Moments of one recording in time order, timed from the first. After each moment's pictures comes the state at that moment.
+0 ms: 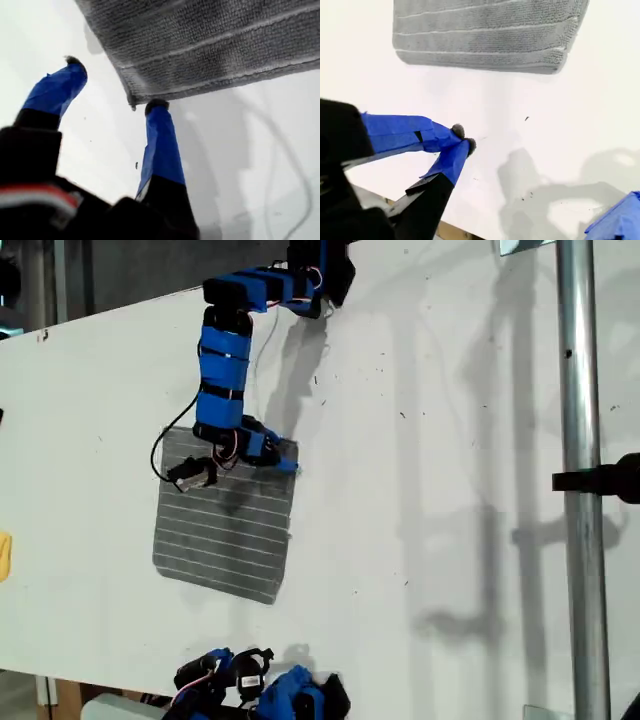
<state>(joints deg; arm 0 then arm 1) -61.3 136.6 115.9 92.7 -59.7 17.4 62.8 68.0 83.0 41.0</state>
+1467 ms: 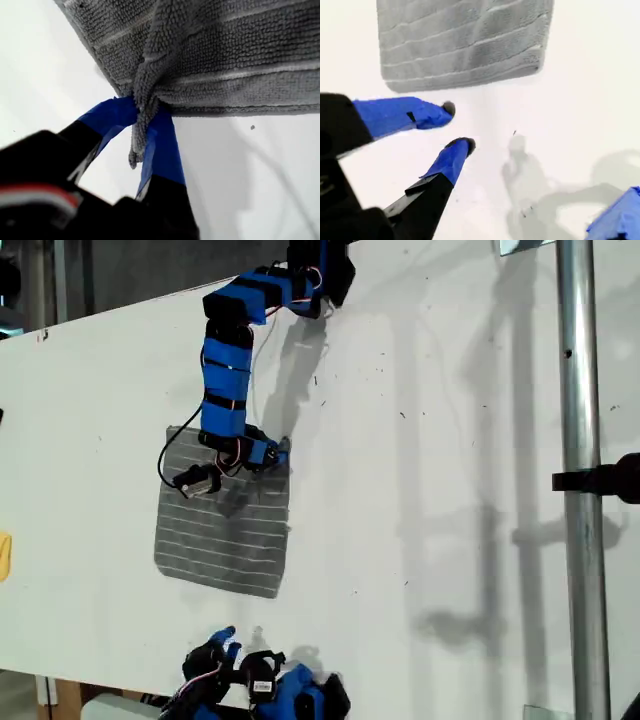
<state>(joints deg) -51.2 134.6 114.9 92.5 -57.7 20.6 52.7 65.8 78.2 38.8</state>
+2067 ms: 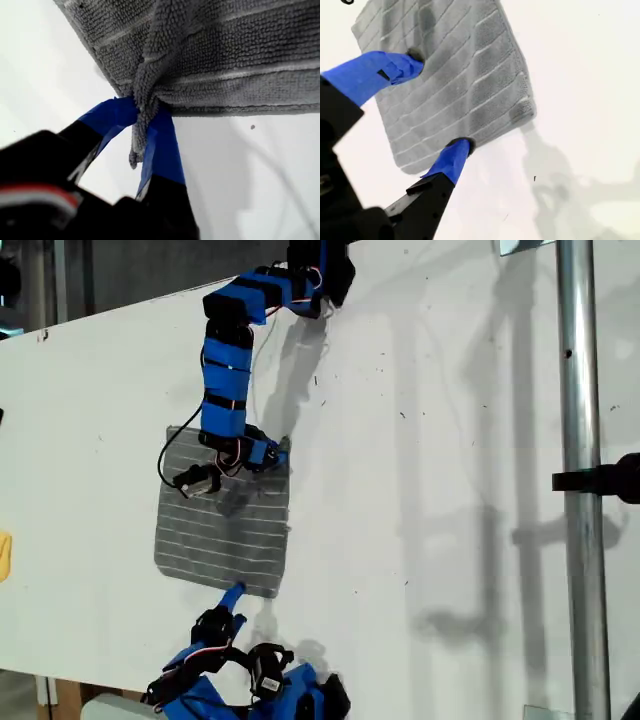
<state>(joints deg) -39.1 119.2 107.6 86.9 -50.0 20.5 52.8 65.8 78.0 38.9</state>
